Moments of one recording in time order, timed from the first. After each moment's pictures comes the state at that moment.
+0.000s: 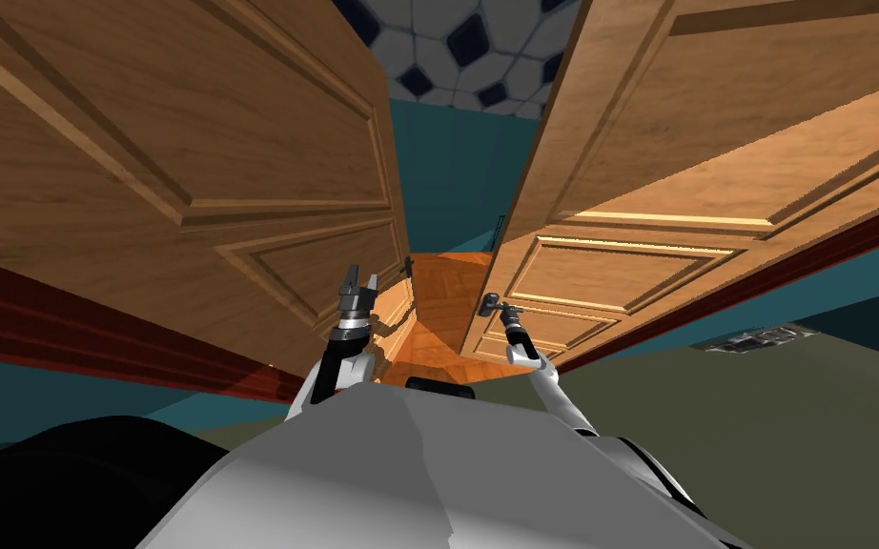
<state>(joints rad) -0.20 -0.35 0.07 -0.98 -0.28 -0.44 -0.08</state>
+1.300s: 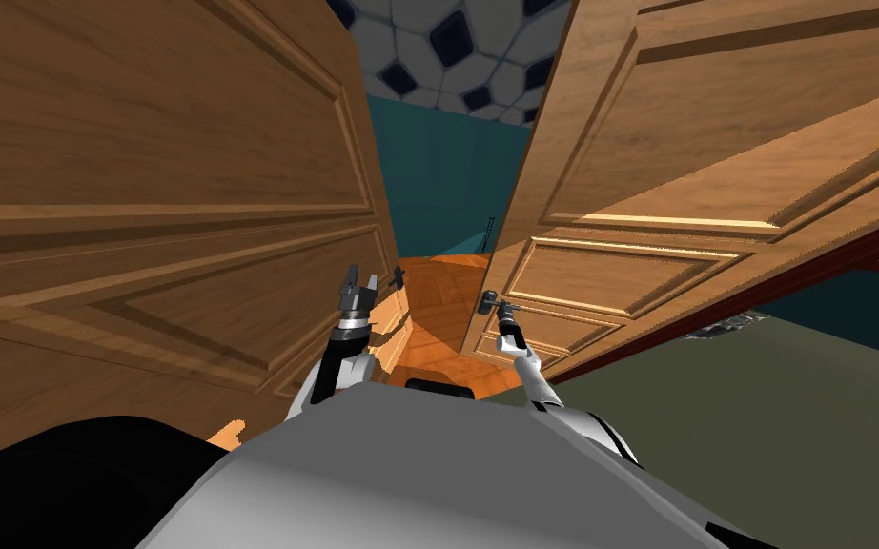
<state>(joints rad) -0.33 -0.20 -0.12 -0.82 -0.25 -0.41 0.07</state>
